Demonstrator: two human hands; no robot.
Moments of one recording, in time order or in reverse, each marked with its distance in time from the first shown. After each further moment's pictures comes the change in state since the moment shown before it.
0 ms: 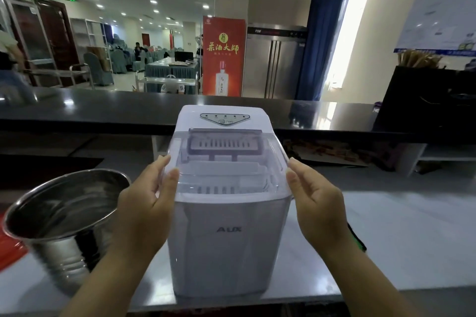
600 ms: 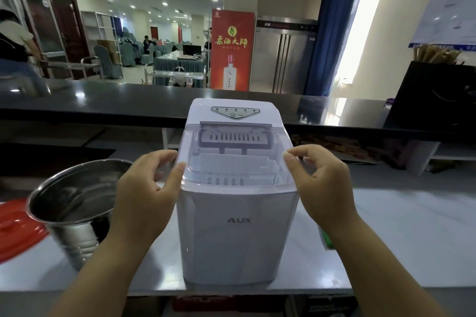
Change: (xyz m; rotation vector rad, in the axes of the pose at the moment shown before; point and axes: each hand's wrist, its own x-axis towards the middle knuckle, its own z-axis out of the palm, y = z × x) left_hand 0.007 -0.003 -0.018 0.080 0.055 0.060; right_hand 0.022 -0.016 0.005 -0.178 0.067 -0.211
